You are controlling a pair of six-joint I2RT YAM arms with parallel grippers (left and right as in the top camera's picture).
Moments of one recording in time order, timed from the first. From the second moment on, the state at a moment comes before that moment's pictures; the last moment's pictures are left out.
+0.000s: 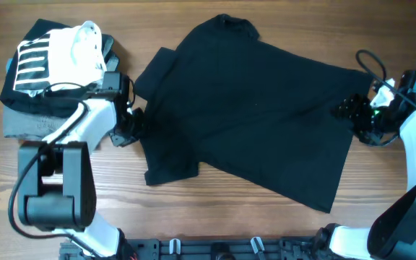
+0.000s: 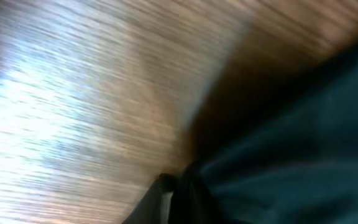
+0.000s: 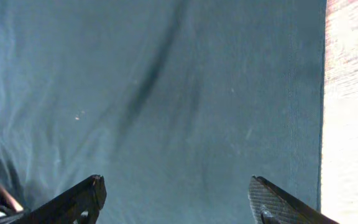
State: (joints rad) left arm -0.05 1.80 1.00 -0.71 0.12 -0.49; right arm -0.41 1.54 1.10 -0.90 -0.41 0.24
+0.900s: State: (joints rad) left arm -0.07 1.70 0.93 -0.76 0.17 -0.32; right arm -0.41 1.52 0.74 -0.71 -0.42 0.33
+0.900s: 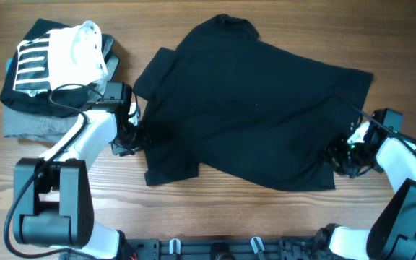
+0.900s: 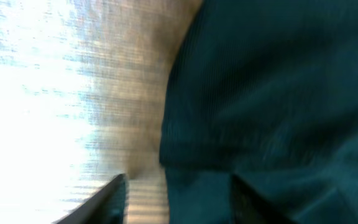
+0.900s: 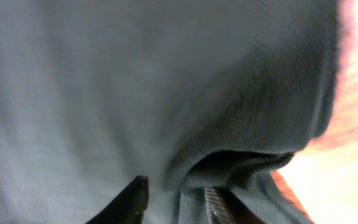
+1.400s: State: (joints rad) left arm -0.14 1.51 1.08 -0.45 0.25 -0.25; right arm -0.41 1.49 0.96 -0.86 -0.48 0.17
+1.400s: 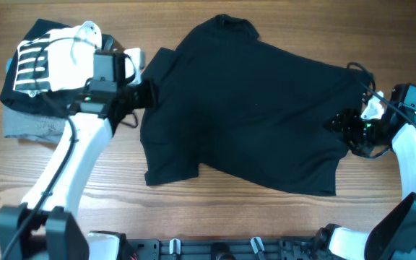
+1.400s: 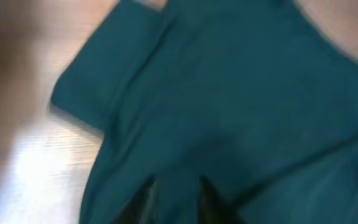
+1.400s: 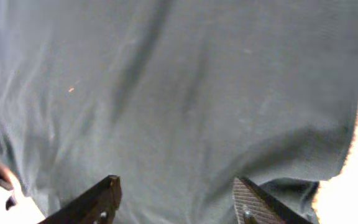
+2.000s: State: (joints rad) left arm -0.16 2.06 1.11 0.10 0.15 -0.21; right arm -0.41 1.21 0.96 -0.89 -0.50 0.11
